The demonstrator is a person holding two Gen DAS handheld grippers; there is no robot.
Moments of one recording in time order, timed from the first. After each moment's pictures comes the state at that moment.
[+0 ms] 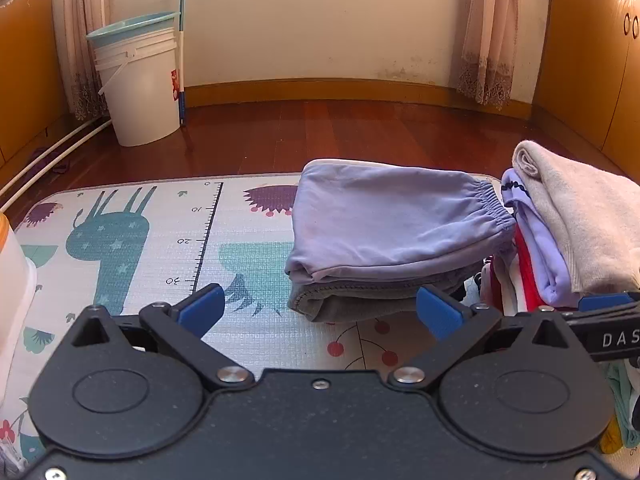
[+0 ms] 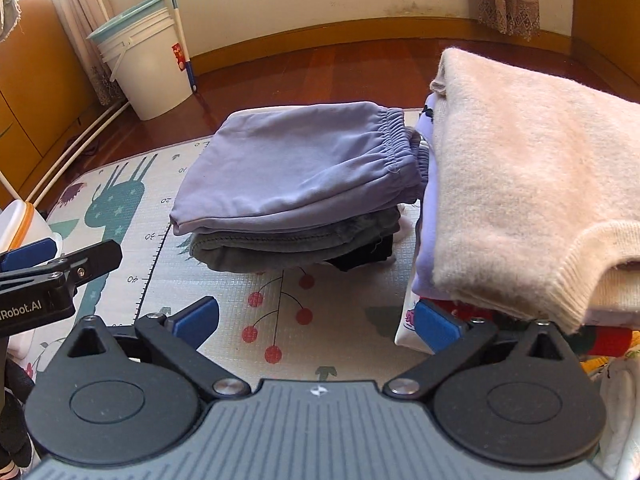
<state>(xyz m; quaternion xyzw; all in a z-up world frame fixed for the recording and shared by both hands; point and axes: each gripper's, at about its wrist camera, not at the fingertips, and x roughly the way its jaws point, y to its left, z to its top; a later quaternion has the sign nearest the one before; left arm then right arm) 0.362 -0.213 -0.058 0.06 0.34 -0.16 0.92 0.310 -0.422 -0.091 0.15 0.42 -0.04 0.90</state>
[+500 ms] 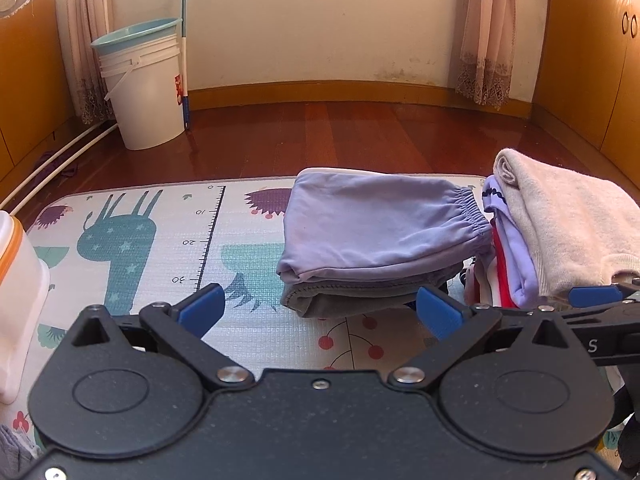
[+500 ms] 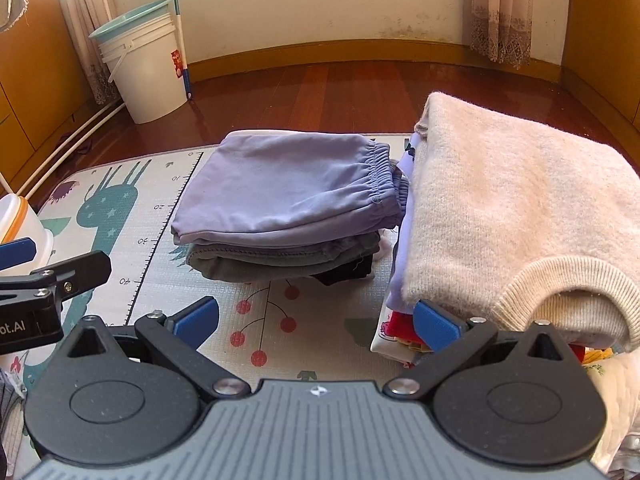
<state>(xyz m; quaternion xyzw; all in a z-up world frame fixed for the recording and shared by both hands) 0.337 -0.227 -0.034 0.06 0.34 -0.15 0.93 0.303 -0.415 -0.063 0.11 0.41 -0.06 0.90</state>
